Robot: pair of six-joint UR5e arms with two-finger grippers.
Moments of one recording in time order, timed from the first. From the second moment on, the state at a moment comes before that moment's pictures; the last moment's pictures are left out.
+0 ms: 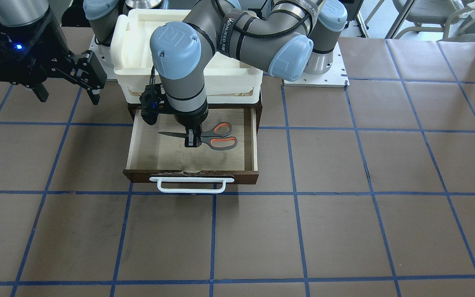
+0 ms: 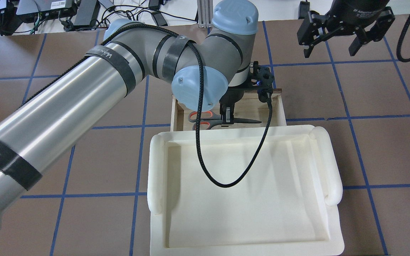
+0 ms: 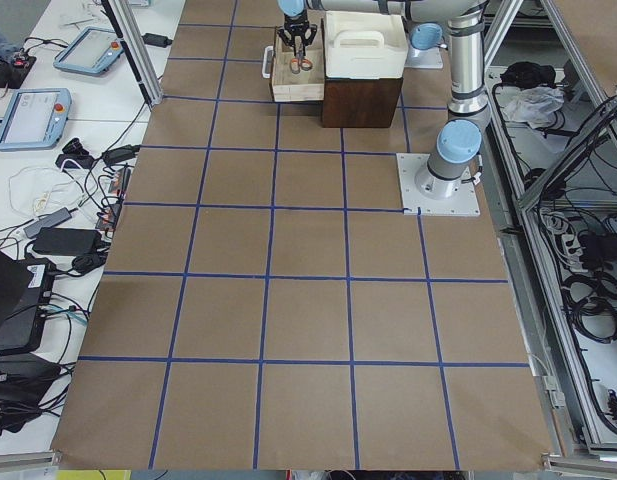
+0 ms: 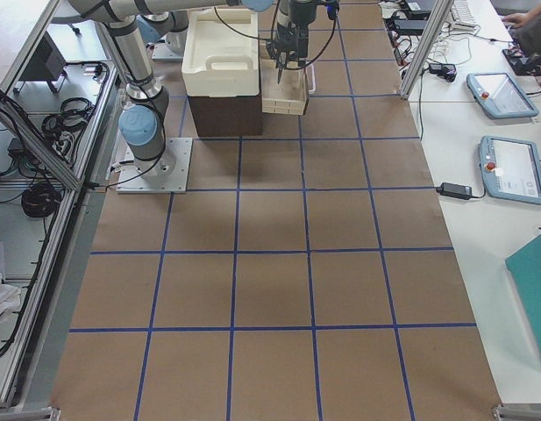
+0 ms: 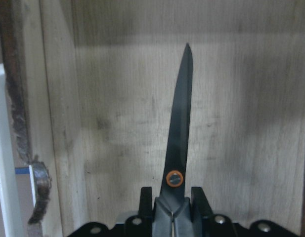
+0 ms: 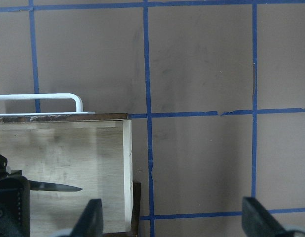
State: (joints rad) left arm -2.08 -1.98 -1.41 -1.44 1.56 1.08; right arm 1.55 -1.55 1.43 -1.51 -1.59 -0.01
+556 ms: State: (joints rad) left arm -2.08 -1.97 -1.42 -1.43 1.56 1.08; right arm 1.54 -1.54 1.43 -1.52 -1.60 -0.01
